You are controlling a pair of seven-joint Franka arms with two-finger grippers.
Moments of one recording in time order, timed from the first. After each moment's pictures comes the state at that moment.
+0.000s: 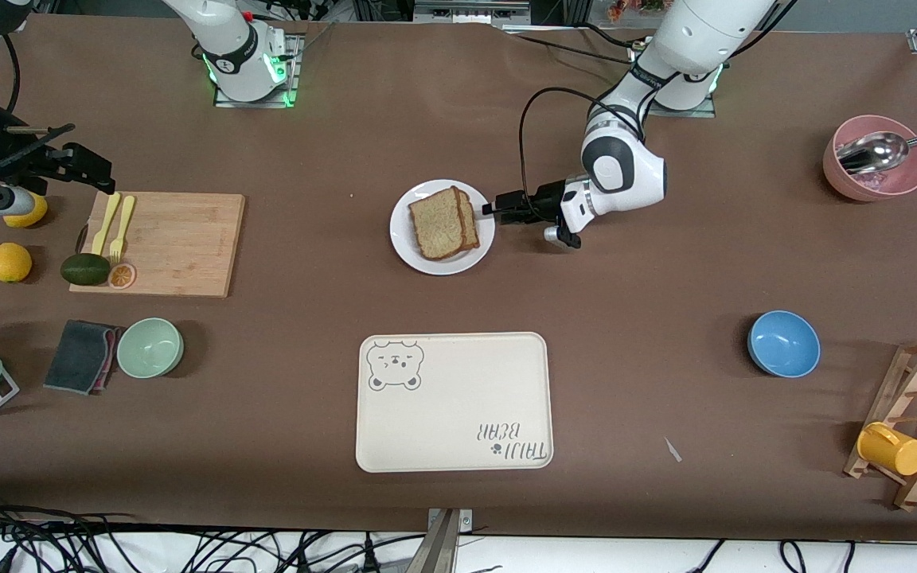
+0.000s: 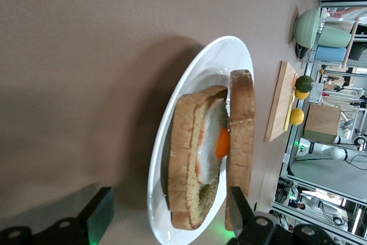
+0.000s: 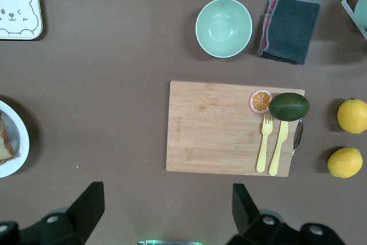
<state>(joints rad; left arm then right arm) -0.29 0.49 -0.33 -2.28 -1.84 2.42 0.99 -0.05 0.00 0.08 -1.65 -0.02 1.56 -0.01</state>
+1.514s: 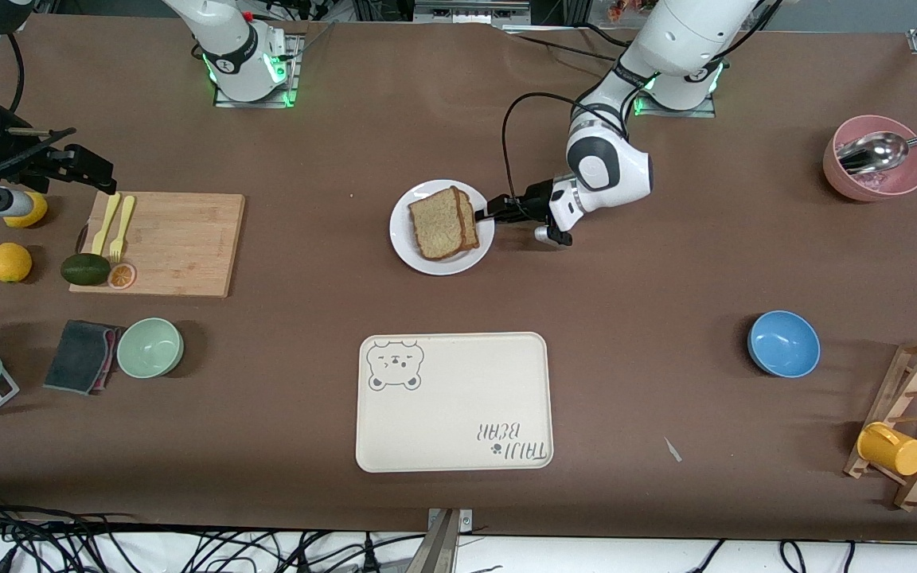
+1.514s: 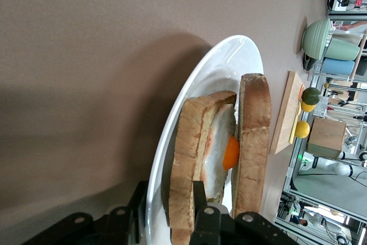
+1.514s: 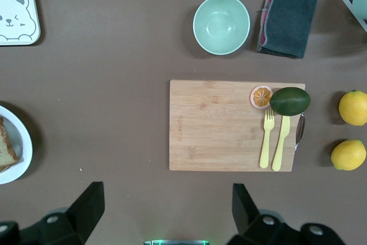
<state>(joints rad) -0.36 0.53 -0.32 -2.24 -1.94 2.47 1.01 -0.05 0.00 0.08 -1.65 -0.02 1.55 0.04</state>
